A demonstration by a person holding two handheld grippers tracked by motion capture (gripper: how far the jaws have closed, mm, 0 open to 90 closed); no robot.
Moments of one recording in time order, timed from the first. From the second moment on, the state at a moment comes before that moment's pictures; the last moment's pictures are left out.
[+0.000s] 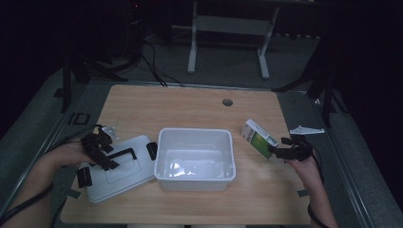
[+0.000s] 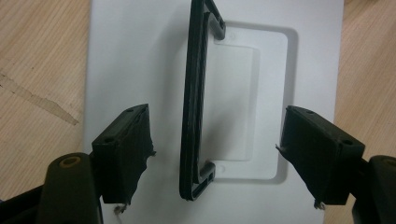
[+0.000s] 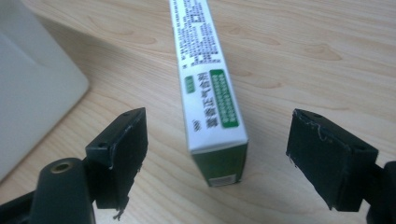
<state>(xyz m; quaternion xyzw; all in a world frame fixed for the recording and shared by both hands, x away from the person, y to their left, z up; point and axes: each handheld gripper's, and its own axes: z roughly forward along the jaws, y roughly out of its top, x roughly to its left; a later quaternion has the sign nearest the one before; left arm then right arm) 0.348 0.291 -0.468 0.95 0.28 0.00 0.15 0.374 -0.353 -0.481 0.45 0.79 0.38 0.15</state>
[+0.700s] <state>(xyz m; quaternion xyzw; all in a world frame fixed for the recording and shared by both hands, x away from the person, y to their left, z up) 0.347 0.289 -0.467 0.95 0.28 0.00 0.14 0.414 -0.332 -0.466 0.42 0.85 0.31 0.11</state>
